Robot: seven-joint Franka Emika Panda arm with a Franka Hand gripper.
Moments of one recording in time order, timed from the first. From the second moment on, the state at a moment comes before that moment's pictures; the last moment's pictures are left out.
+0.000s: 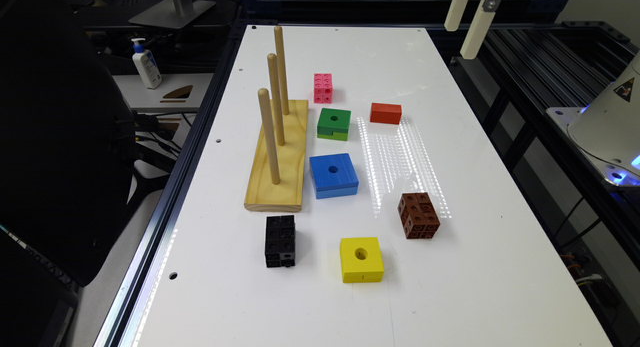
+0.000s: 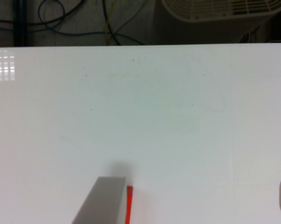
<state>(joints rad) -0.08 -0.55 0.00 -2.83 -0.01 2.33 0.73</state>
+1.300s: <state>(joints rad) -0.16 -0.27 0.00 -2.59 -0.01 2.35 0.65</state>
